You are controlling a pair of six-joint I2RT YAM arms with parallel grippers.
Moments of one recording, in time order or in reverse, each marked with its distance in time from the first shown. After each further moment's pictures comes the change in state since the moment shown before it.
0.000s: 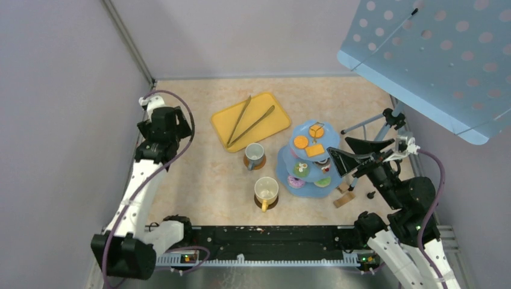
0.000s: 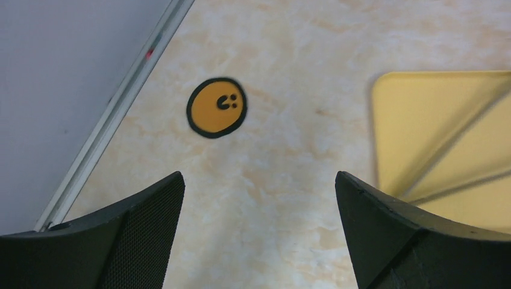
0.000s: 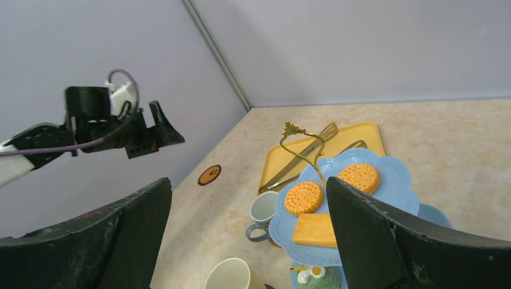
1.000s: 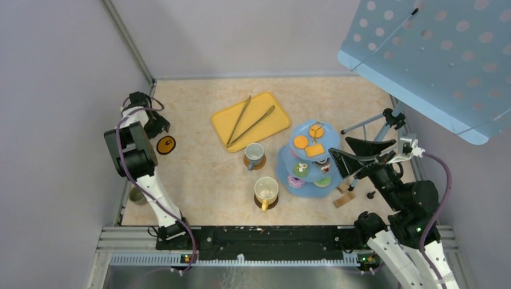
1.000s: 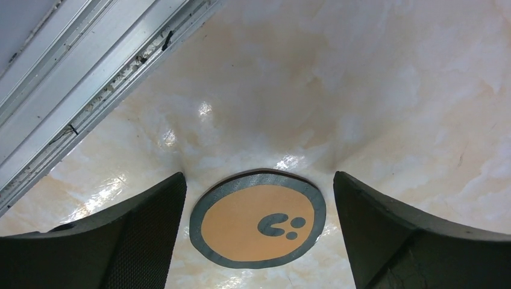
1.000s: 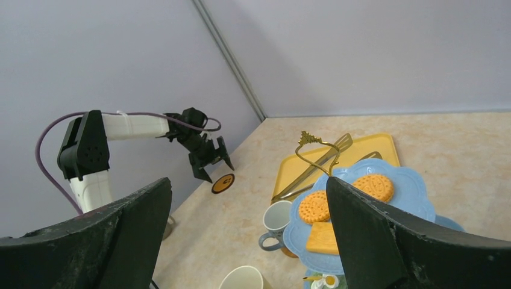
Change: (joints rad) left arm 0.544 1.052 0.507 -0.092 0.368 -0.190; right arm 0.000 -0.024 -0.011 0.045 -0.021 0.035
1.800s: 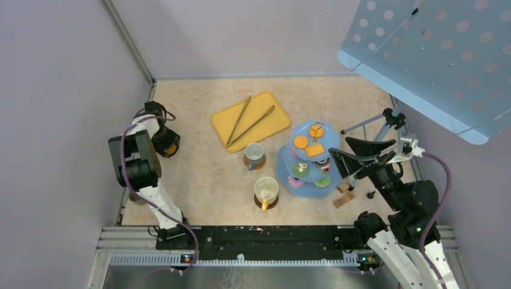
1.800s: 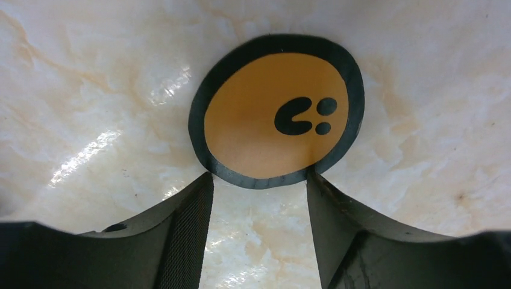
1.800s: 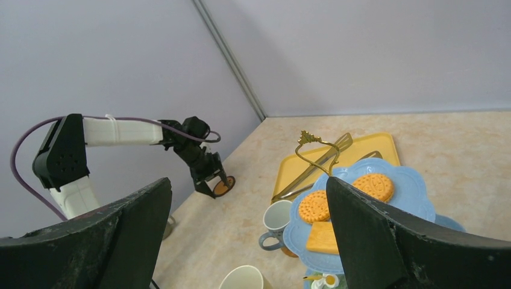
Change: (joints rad) left arm -0.091 -0.175 -0.243 -0.075 -0.013 -0.192; right arm 0.000 0.000 0.000 -0.001 -0.001 0.002
